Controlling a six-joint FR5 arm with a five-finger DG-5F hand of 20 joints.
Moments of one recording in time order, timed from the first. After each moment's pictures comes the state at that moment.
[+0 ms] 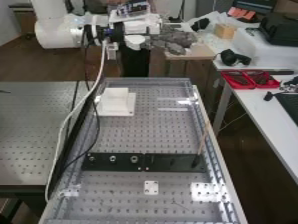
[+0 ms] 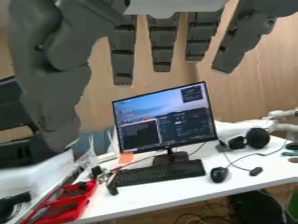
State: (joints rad) arm 1.77 -1.75 -1.78 -2.71 -1.35 -0.60
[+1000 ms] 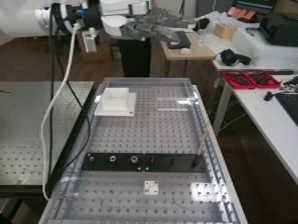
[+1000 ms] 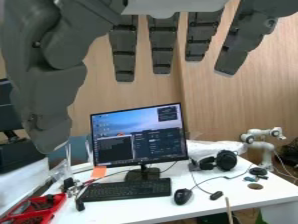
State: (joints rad) arm 1.60 -1.64 -1.76 -2.82 -1.48 -0.68
